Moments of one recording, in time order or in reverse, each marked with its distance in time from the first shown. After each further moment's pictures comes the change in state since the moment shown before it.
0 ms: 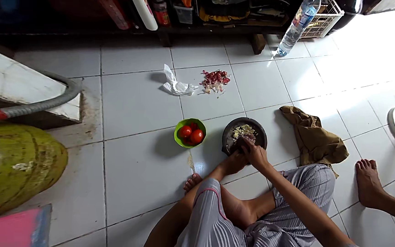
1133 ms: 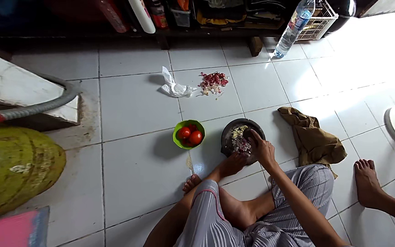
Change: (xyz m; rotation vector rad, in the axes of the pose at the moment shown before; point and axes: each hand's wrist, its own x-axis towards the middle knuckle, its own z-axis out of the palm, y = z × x) left_hand -0.001 -0.001 -0.007 -0.096 -0.065 -0.008; right_hand -0.002 0.005 -0.023 0.034 0.161 0.045
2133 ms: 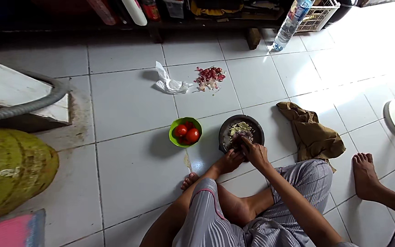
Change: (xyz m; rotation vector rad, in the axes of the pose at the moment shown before) left_hand -0.006 -0.024 0.047 0.340 0.607 0.199; right_hand -0.009 0.005 0.028 -0.091 -0.111 -0.076
